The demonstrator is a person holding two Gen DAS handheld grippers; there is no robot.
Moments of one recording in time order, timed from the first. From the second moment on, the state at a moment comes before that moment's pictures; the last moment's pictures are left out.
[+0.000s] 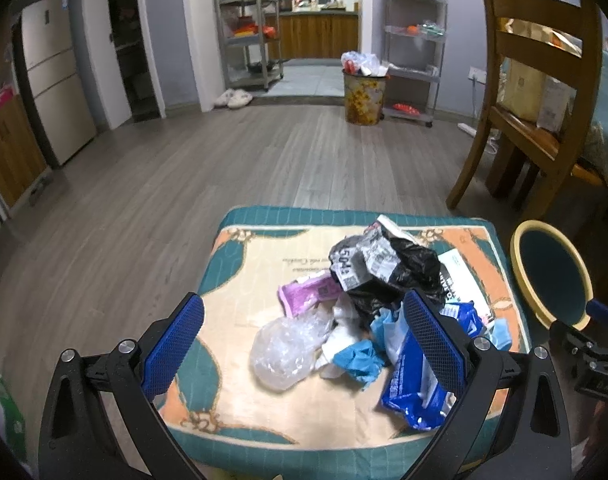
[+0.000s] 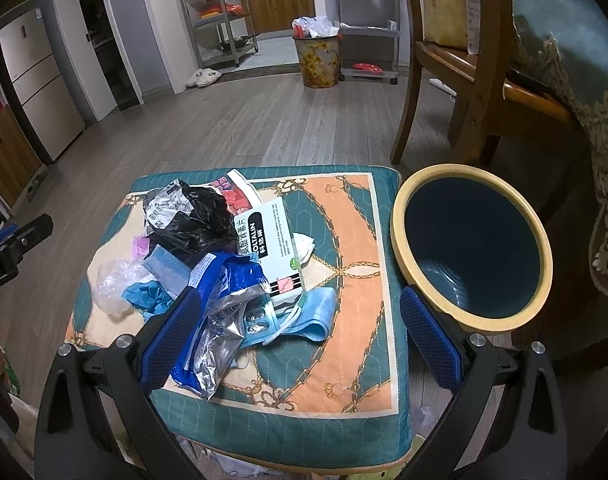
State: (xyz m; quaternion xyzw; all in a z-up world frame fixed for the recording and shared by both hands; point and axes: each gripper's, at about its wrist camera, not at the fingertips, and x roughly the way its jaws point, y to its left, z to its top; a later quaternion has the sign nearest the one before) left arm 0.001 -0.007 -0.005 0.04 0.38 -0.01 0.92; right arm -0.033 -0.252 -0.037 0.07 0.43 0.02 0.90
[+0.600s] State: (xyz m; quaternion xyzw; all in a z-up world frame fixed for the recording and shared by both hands) left arm 0.070 0.006 -0.016 0.06 0.41 -0.03 0.91; right arm 0.016 -0.276 -0.050 0.08 0.47 0.04 0.88
